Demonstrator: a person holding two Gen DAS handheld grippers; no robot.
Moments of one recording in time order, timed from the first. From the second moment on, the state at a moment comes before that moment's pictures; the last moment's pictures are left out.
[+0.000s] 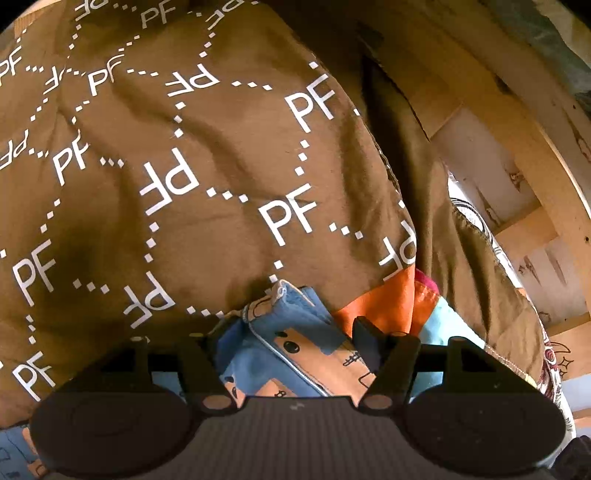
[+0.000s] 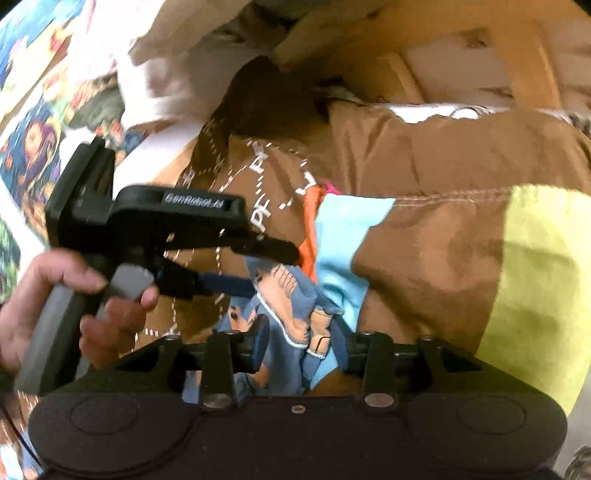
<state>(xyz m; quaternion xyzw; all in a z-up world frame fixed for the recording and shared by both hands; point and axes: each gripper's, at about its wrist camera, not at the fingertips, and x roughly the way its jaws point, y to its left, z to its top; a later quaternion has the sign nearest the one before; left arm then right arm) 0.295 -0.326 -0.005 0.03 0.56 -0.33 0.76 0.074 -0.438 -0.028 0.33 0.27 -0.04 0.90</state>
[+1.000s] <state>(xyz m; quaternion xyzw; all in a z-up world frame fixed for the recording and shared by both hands) 0.275 -0.279 0.040 0.02 0.55 -0.32 0.77 0.051 -0.318 -0.005 -0.12 0.21 0.05 0.97</state>
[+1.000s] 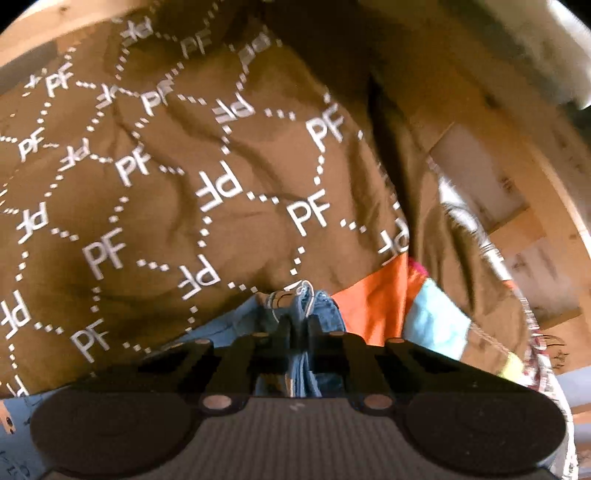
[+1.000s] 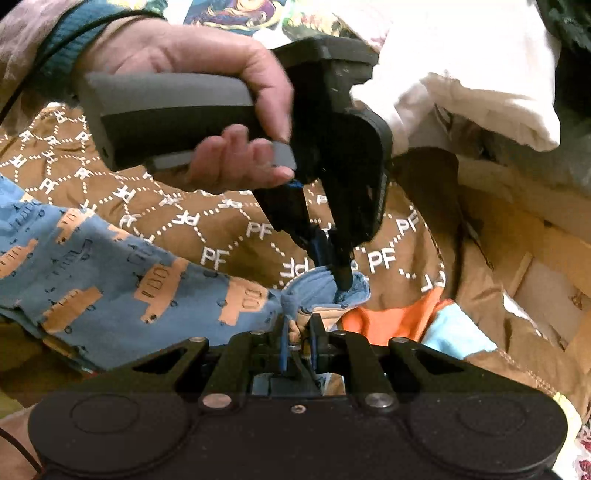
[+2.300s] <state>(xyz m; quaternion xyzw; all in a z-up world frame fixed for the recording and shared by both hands) 0.239 0.014 -0.039 -0.23 0.48 -0.30 0.79 0.032 -0.159 -0.039 -0.21 0.23 0.20 0.93</state>
